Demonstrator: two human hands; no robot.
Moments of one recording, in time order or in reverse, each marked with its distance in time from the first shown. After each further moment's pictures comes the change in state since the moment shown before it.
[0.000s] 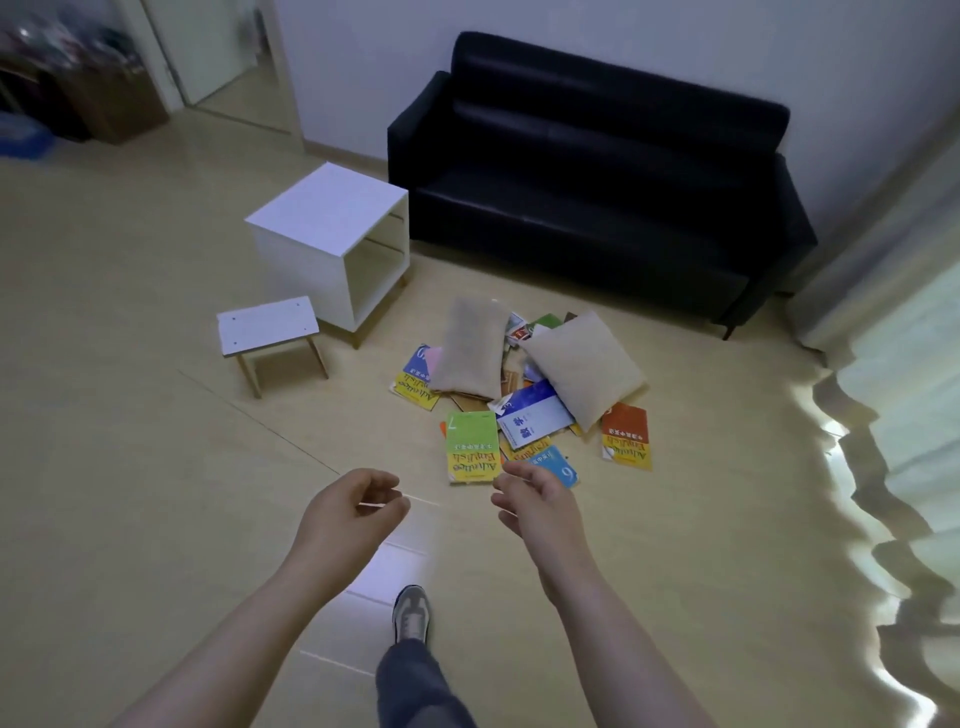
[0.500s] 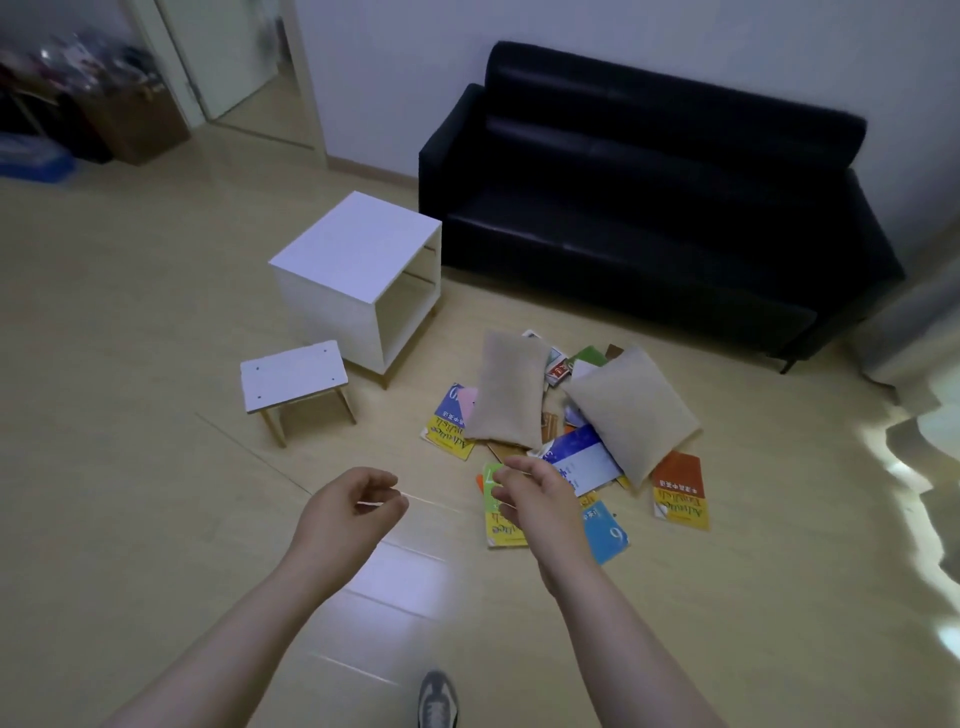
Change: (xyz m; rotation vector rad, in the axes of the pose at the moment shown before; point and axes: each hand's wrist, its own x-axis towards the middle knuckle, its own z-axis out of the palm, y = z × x) left_hand 0.206 0.042 -0.091 0.022 0.039 -0.029; right_hand 0.166 -0.110 0.131 -0.001 -0.030 0.012
